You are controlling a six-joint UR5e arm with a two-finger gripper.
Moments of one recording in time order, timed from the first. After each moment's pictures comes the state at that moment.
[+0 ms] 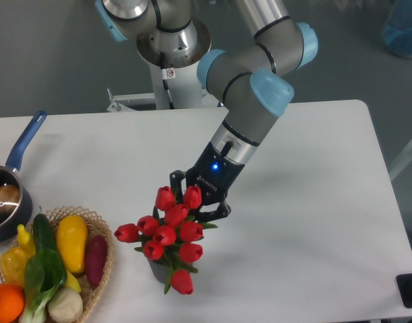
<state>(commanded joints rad) 2.55 -1.84 -1.70 -0.81 0.74 0.88</state>
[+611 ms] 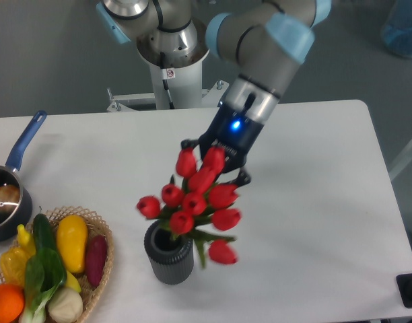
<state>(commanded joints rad) 2.69 -1.74 -1.66 -0.81 0.57 0.72</state>
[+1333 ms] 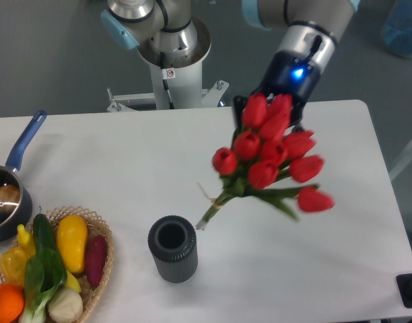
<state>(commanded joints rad) 2.85 -1.70 -1.65 -0.82 0.49 0.67</state>
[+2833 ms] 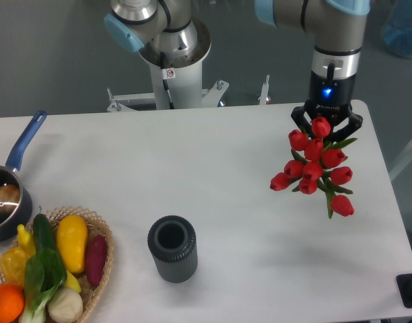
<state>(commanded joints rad) 2.85 -1.73 -1.68 -0.99 1.44 1.27</state>
